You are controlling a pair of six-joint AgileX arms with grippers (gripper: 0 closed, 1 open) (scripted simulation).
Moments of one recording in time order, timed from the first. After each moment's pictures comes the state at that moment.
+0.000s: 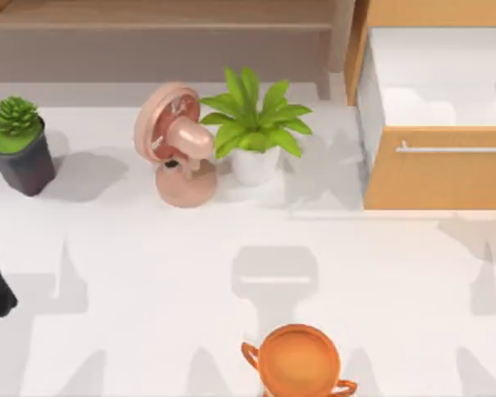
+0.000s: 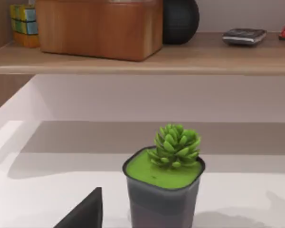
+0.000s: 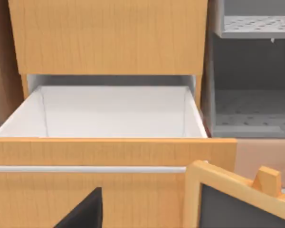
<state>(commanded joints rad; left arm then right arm) 0.00 0.00 0.00 0.00 0.00 0.00 0.00 0.00 0.00 0.00 0.00 0.00</state>
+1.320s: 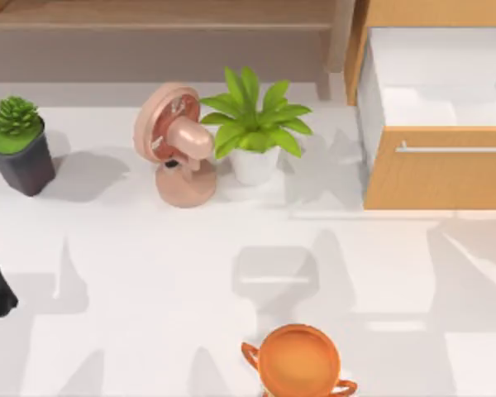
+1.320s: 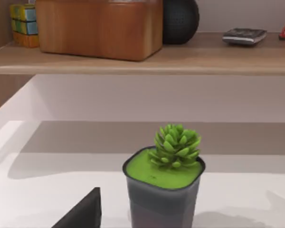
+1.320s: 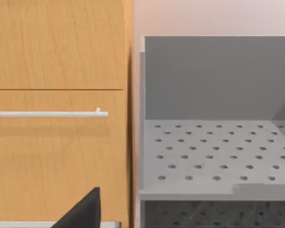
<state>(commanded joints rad) 0.00 0.00 0.00 0.00 0.00 0.00 -0.43 1.12 0.66 0.46 -0.42 0.02</state>
